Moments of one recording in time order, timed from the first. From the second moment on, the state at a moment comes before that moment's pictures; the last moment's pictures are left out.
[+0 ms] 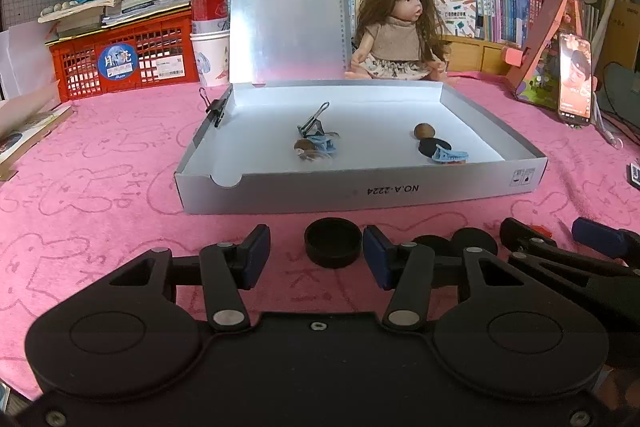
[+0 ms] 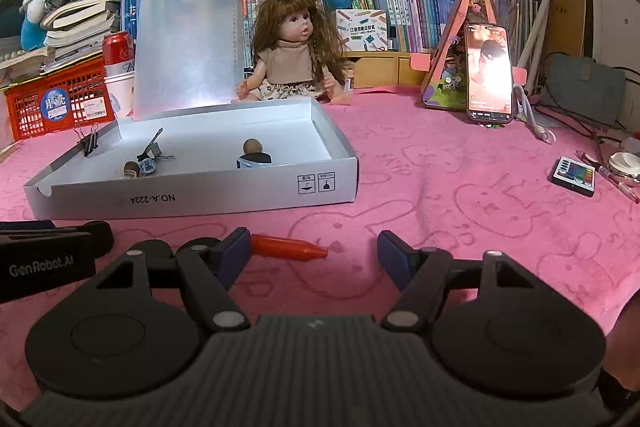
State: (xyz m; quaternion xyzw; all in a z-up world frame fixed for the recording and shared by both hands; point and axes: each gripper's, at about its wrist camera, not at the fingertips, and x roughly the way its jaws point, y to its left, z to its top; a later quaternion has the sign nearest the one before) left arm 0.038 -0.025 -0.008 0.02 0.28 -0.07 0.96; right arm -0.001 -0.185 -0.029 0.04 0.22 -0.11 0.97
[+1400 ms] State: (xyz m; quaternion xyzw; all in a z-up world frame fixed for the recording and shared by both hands) left arm 0.041 -0.017 0.027 -0.01 0.27 -0.10 0.96; right arm 0.011 -0.186 -0.001 0.02 0.20 -0.04 0.98
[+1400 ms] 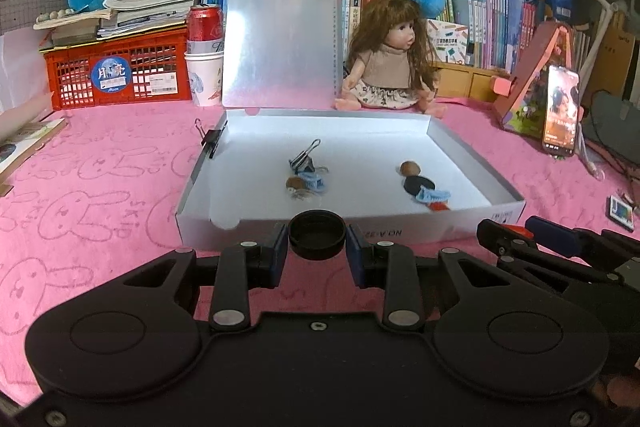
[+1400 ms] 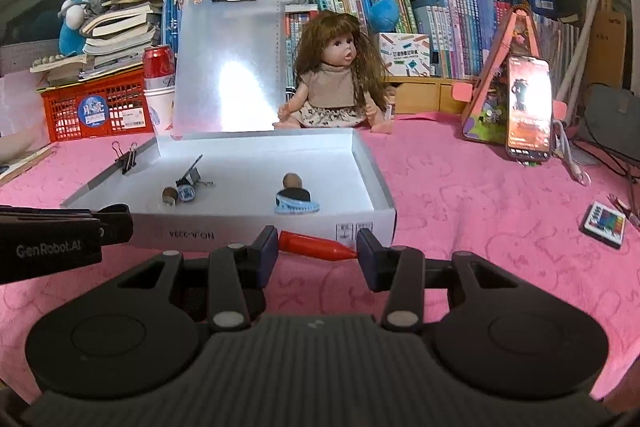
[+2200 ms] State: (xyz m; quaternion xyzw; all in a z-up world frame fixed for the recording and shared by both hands) left arm 0.183 -0.022 0.055 -0.02 0.32 -0.08 0.94; right arm 0.130 -0.219 0.035 0.05 0.25 0.02 0.97
